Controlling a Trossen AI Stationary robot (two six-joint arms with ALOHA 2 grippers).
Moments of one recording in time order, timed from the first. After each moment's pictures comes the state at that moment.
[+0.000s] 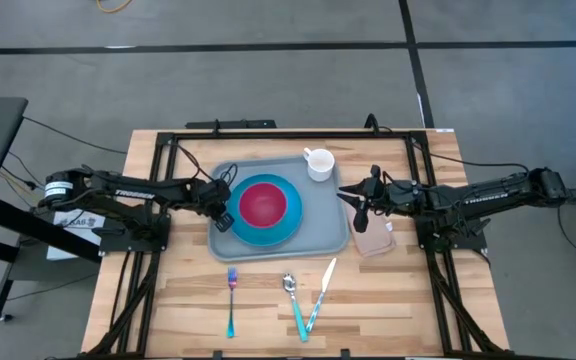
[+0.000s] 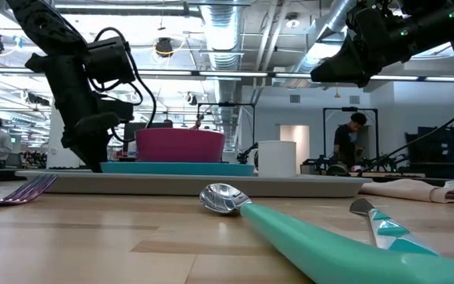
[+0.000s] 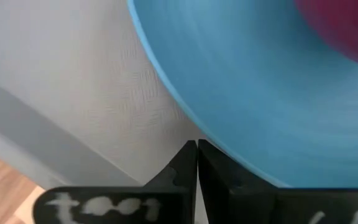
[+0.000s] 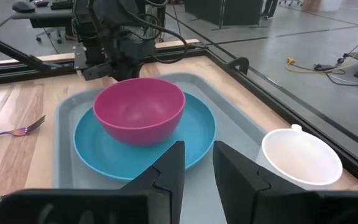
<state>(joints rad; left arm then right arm) 0.25 1.26 0.48 -0.34 -0.11 -0.42 0.03 0.92 0.42 0.19 0.34 0.07</state>
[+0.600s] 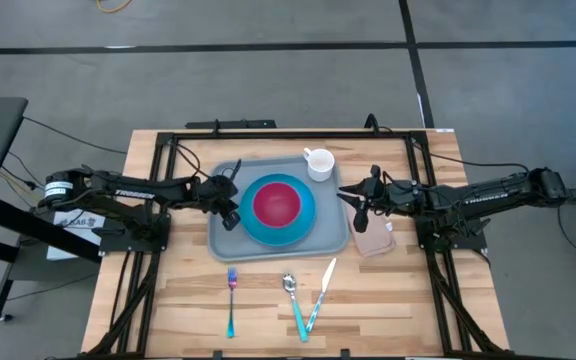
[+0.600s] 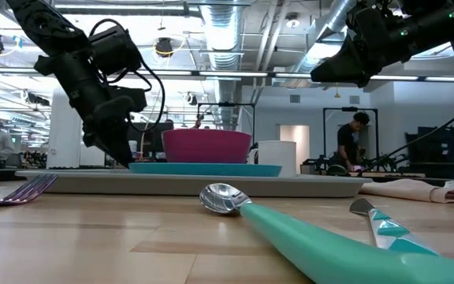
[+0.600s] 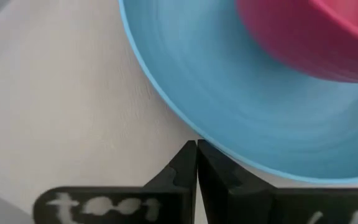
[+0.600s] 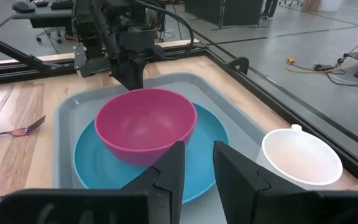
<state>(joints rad) 0.25 1.26 0.48 -0.15 -0.06 -0.35 0.03 0.92 0.42 0.19 0.34 0.07</state>
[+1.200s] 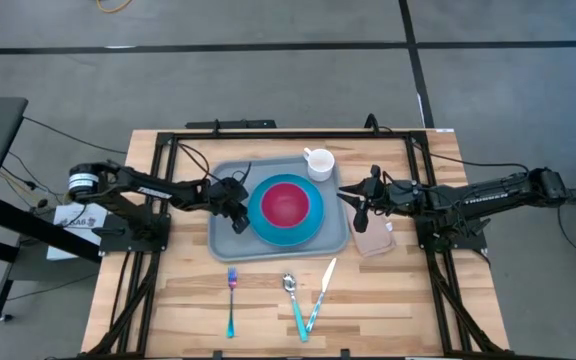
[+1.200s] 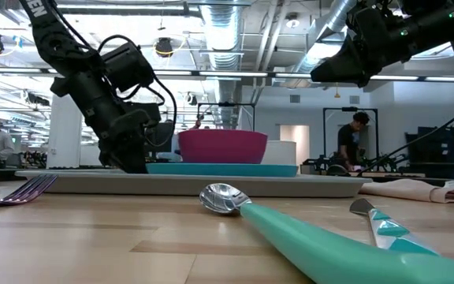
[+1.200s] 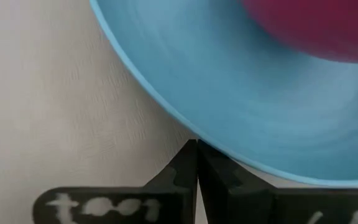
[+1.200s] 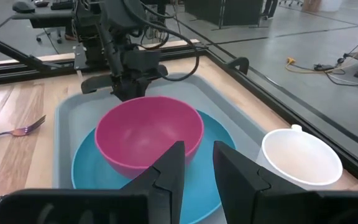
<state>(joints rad) 0.25 1.47 0.48 0.11 0.04 -0.35 0.03 0.92 0.42 0.19 0.34 0.07</state>
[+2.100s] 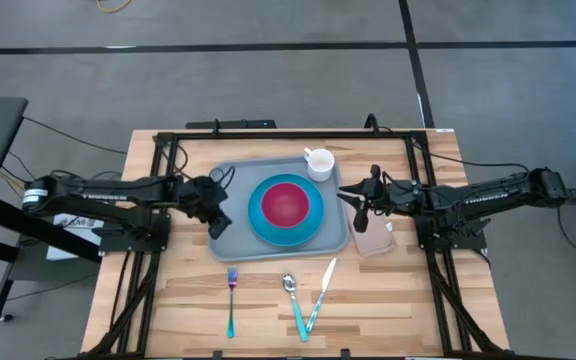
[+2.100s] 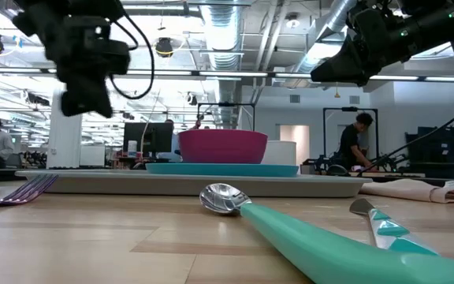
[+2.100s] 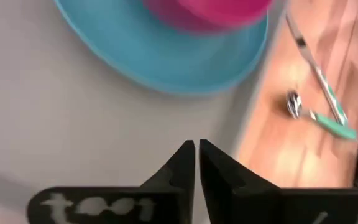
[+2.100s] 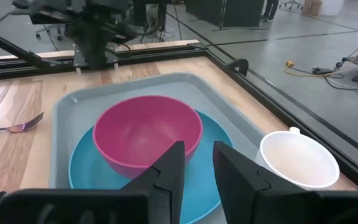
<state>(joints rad) 0.12 0.97 0.59 -0.49 0.17 -0.61 0.03 0.92 0.42 0.19 0.34 0.04</state>
